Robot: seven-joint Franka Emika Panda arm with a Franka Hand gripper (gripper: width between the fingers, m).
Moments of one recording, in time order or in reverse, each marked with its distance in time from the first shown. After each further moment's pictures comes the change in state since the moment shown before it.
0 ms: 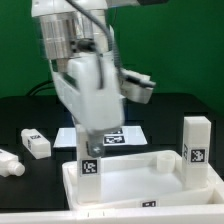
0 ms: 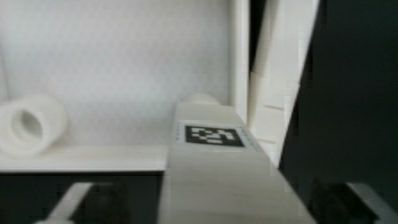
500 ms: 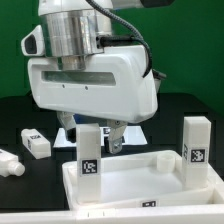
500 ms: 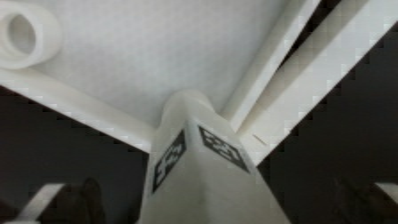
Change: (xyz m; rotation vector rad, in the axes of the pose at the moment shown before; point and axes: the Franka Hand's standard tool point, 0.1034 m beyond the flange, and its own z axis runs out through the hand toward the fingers) arm -0.001 0.002 -0.001 0.019 0.032 -0.374
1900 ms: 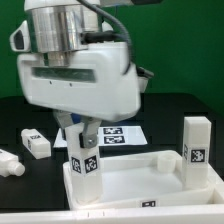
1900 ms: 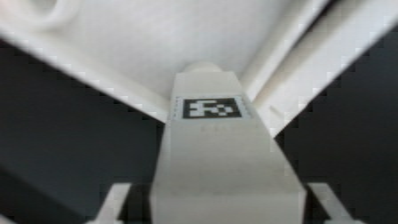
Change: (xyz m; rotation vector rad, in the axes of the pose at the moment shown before) arm 0.010 0.010 -0.004 0.015 -0.008 0.332
